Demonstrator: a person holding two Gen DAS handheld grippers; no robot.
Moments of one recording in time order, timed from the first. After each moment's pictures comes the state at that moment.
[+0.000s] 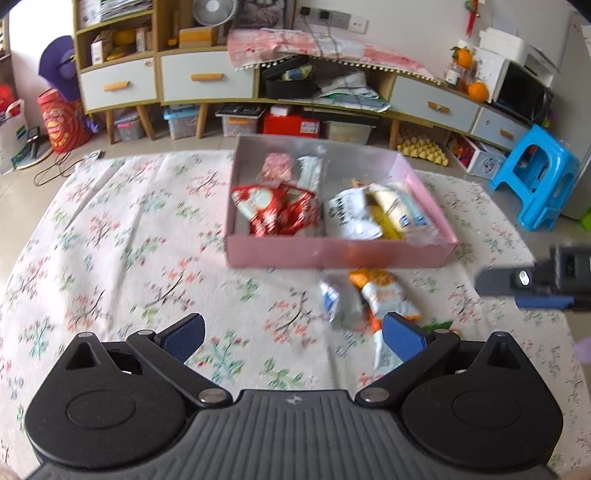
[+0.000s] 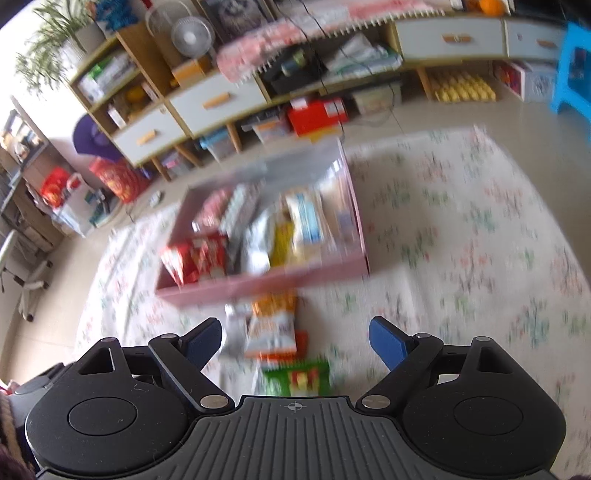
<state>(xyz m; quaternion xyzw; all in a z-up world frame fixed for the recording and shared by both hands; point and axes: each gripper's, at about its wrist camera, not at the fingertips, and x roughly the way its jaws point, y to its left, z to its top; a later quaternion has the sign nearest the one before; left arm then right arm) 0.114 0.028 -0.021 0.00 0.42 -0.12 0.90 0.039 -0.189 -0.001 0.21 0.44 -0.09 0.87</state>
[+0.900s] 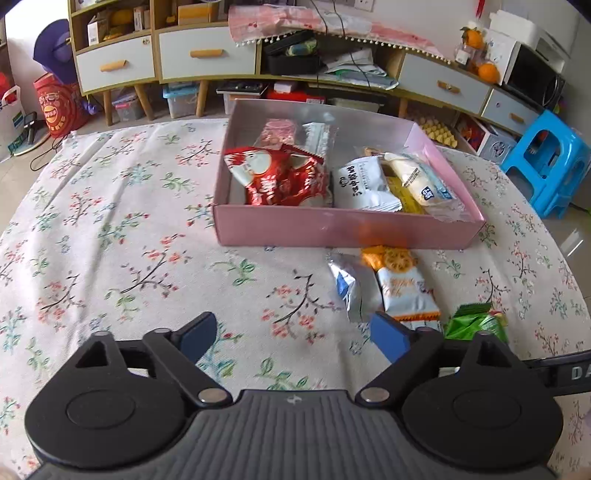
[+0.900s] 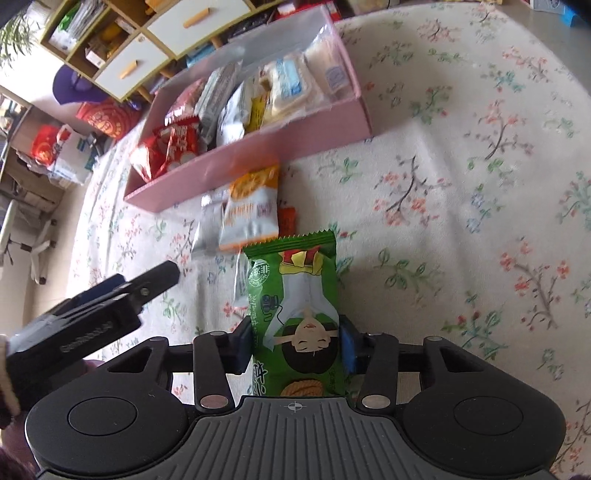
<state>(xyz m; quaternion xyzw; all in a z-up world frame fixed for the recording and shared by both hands) 0.136 0.022 -0.054 0.00 0.44 -0.13 0.89 0.033 -0.193 -0.059 0.25 0.53 -0.06 0.81</state>
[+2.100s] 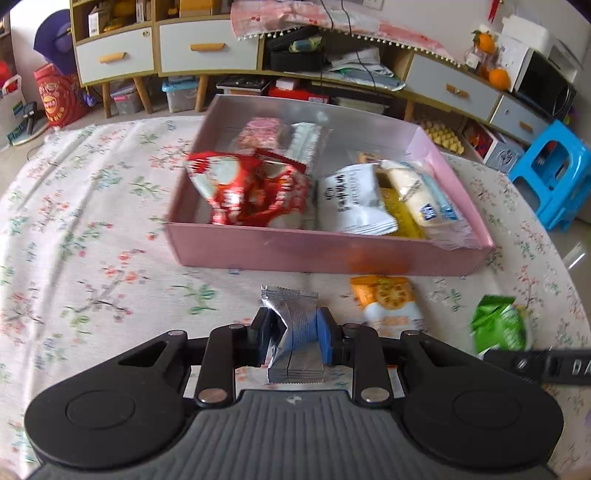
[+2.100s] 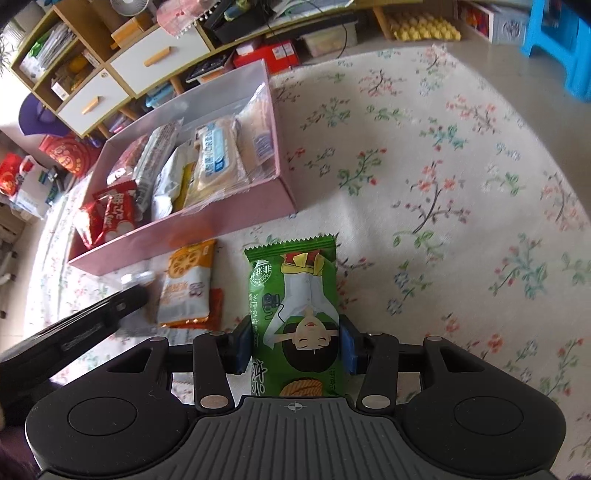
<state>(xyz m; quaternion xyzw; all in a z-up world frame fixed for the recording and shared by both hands) 0.161 0.005 -0.061 -0.01 0.45 -0.11 0.89 0.047 -0.227 -0.056 0.21 0.50 -0.14 0.83</state>
